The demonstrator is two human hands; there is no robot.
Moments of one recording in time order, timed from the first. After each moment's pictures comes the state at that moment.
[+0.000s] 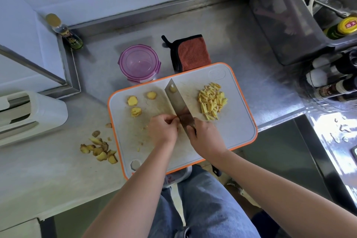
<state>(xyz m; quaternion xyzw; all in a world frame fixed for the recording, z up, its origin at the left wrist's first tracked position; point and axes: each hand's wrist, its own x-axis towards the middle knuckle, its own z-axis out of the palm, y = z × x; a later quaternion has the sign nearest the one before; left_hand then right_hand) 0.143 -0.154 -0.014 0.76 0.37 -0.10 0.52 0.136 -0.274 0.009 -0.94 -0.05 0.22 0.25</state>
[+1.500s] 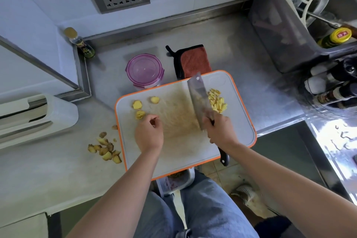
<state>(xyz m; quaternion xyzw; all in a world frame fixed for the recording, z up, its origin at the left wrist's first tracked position) 0.129 -0.120 -0.012 0.85 0.35 0.00 0.40 0.162 -0.313 0.010 -0.91 0.04 0.21 0.36</state>
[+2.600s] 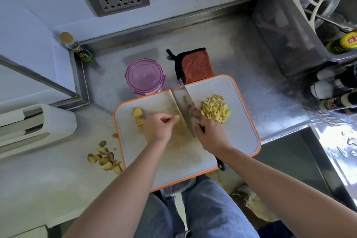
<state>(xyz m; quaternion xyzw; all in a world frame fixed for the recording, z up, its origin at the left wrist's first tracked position) 0.172 -0.123 -0.005 0.83 0.30 -0.09 0.46 0.173 -0.285 0.010 -0.92 -0.01 0.24 0.32</state>
